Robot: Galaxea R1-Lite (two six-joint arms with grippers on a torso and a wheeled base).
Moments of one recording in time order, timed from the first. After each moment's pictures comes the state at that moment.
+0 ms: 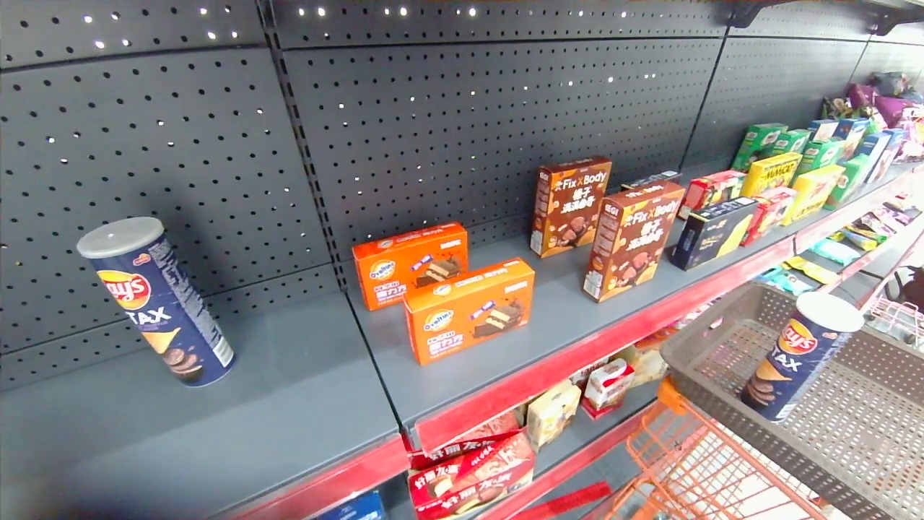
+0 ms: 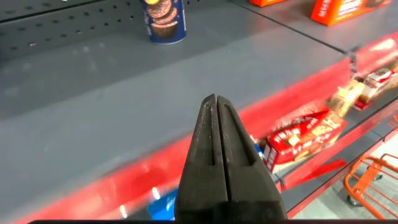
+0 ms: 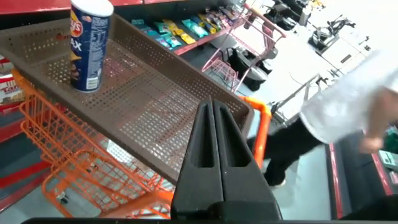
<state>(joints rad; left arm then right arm) 0.00 0.00 0.00 0.00 -0.01 0.02 -0.24 0.13 -0.68 0.53 -0.34 -0.42</state>
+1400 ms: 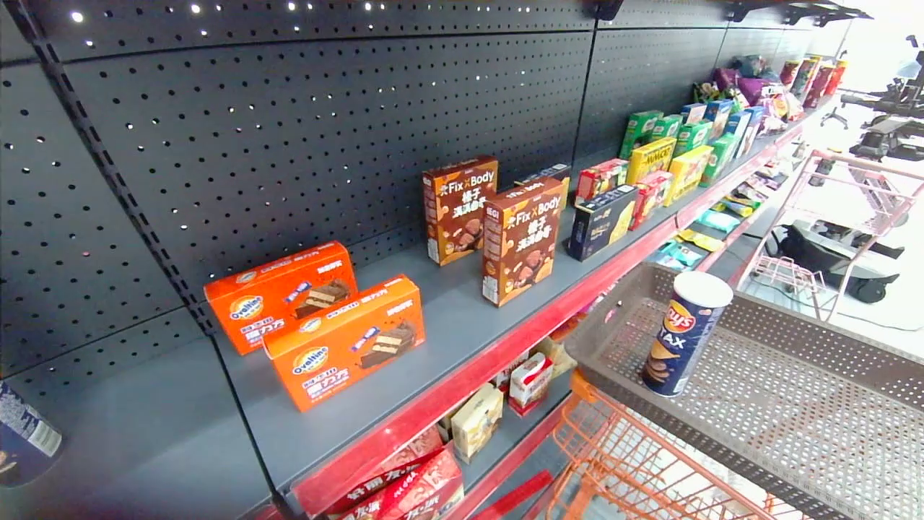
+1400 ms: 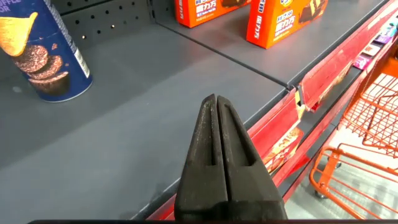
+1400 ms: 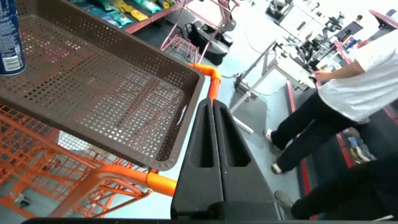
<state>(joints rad) 0.00 0.00 0.00 0.00 -0.01 0.02 -0.23 0.12 -0.67 0.53 -0.34 -0.42</state>
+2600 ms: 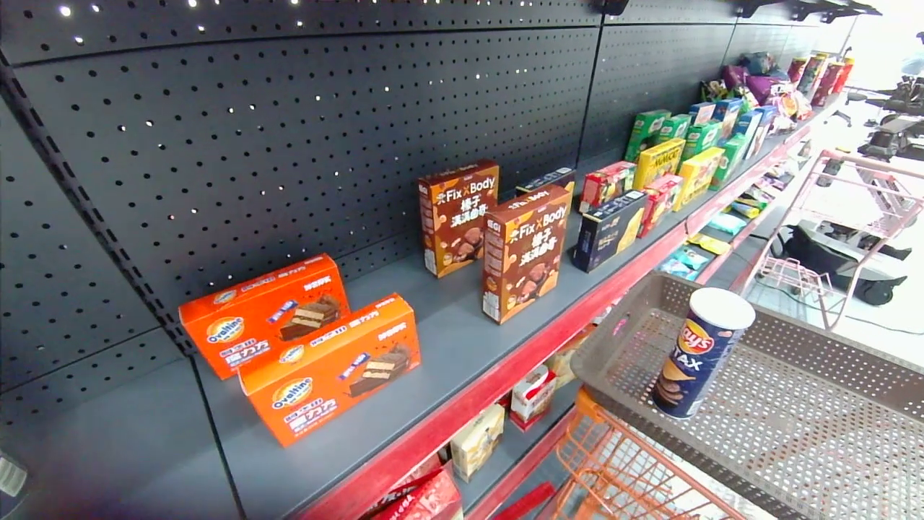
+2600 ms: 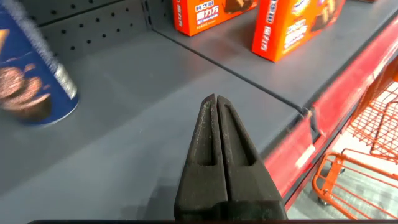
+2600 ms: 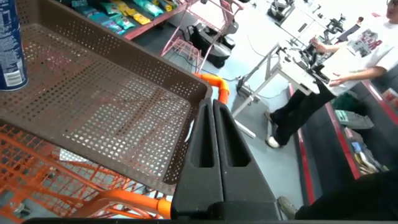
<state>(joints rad) 0.00 0.00 0.00 0.00 -0.01 0.01 -0.23 0.11 -0.67 0.53 -0.34 -0.42</state>
